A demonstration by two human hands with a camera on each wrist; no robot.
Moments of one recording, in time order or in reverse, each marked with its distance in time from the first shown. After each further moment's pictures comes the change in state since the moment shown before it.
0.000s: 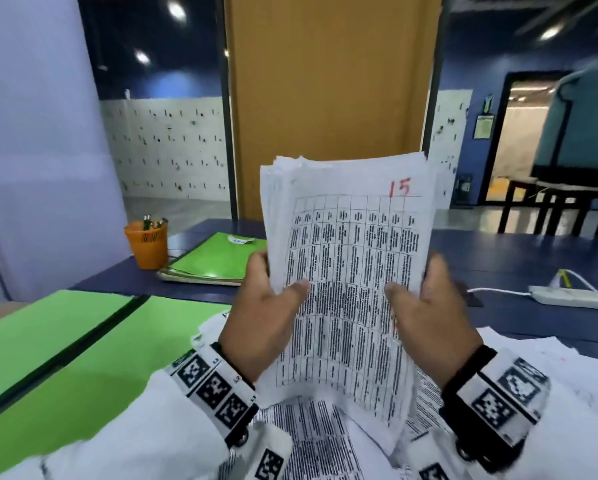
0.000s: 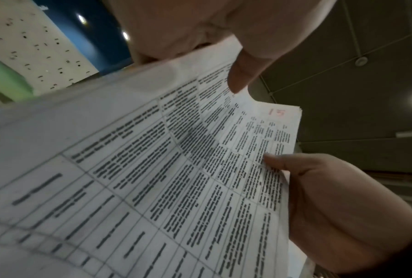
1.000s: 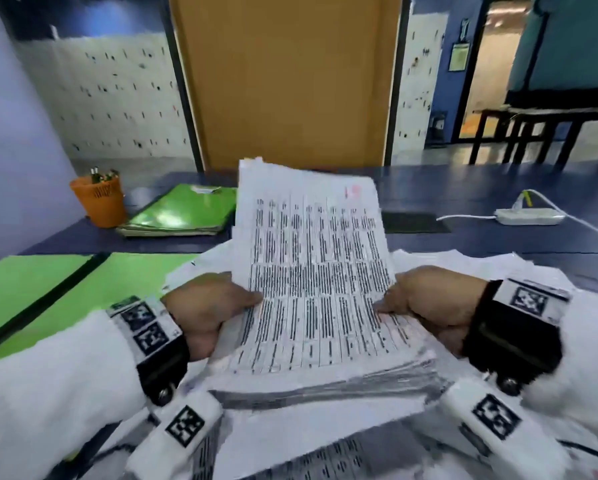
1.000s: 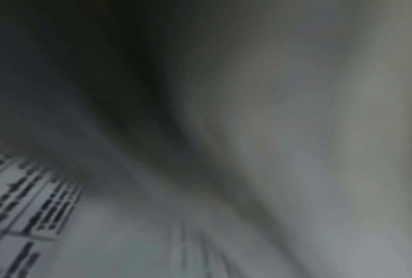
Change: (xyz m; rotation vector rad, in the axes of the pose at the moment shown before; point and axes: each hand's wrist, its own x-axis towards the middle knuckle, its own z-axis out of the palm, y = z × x) left_hand -0.014 -0.067 -0.021 0.105 -0.350 -0.628; right_hand -0.013 0.069 -0.031 -0.201 -0.600 0.577
